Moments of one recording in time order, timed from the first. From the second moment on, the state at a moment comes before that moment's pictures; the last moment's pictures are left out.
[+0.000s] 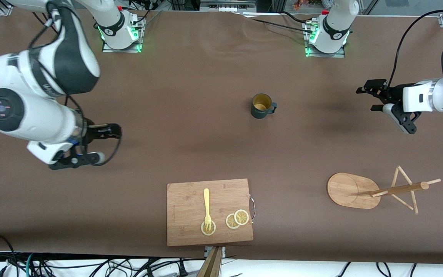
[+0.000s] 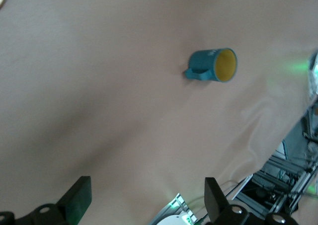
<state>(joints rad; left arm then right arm) 0.29 0.12 -0.15 -1.87 -0.35 1.52 0.80 0.22 0.51 0.00 -1.14 0.02 1.49 0.07</state>
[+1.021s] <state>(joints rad) 0.56 0.18 -0.15 -2.25 -0.89 1.67 1.94 -0.06 0.12 0.00 -1.44 -0.04 1.46 -0.01</state>
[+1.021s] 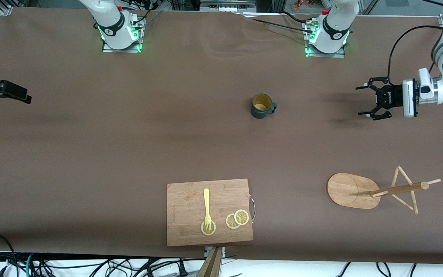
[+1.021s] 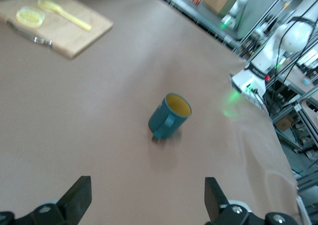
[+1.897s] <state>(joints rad) 0.36 0.57 -0.23 -2.30 -1.33 1.77 2.66 -0.08 0.05 0.00 -1.46 -0.05 1.46 -0.10</state>
